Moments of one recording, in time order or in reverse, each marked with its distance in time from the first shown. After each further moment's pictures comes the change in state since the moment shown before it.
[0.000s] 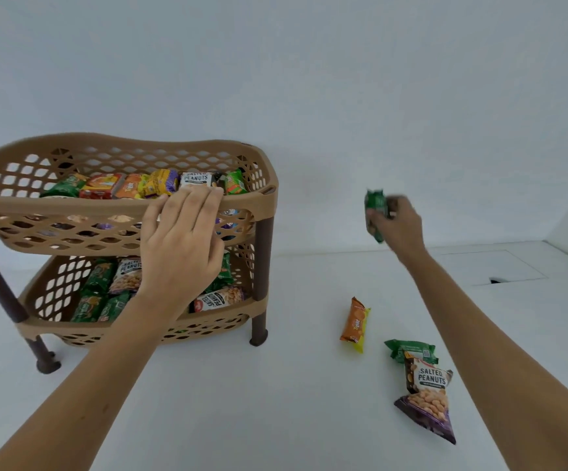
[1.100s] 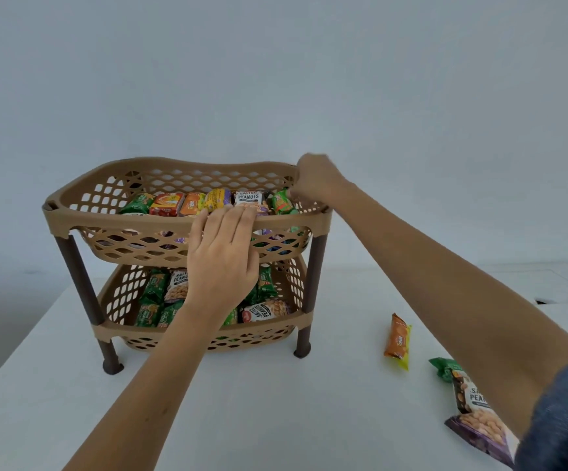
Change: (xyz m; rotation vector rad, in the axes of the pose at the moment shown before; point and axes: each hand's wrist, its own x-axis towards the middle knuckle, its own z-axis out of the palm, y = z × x) left_hand -0.005 -0.032 -0.018 -0.108 -0.104 -0.086; right_hand -0.020 -0.217 0.131 -0.718 -0.472 -0.413
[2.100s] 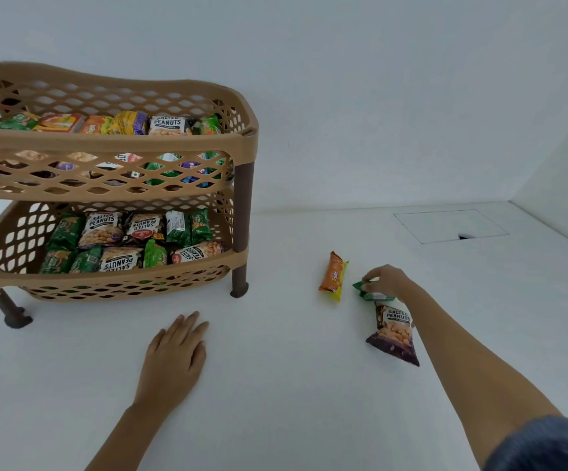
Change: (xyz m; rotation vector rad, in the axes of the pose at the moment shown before) left_hand -0.237 0.052 0.060 -0.260 -0.837 -0.224; right_hand -0.210 0.299 0.165 0.100 -0.505 0.582
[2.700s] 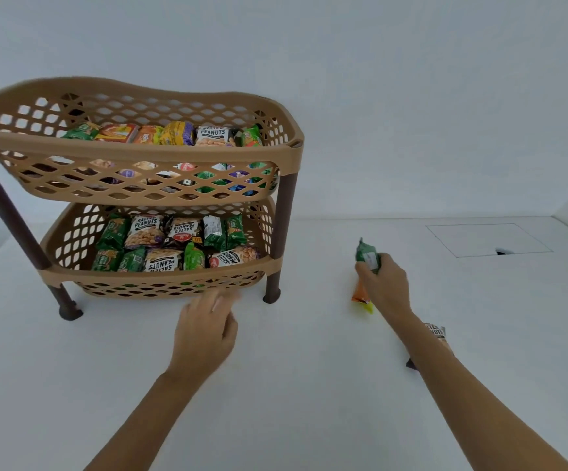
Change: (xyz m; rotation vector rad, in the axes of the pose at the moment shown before) left_hand 0.028 0.008 -0.056 -0.060 0.291 0.113; right_hand -0.053 -0.103 0.027 0.566 0.568 -0.123
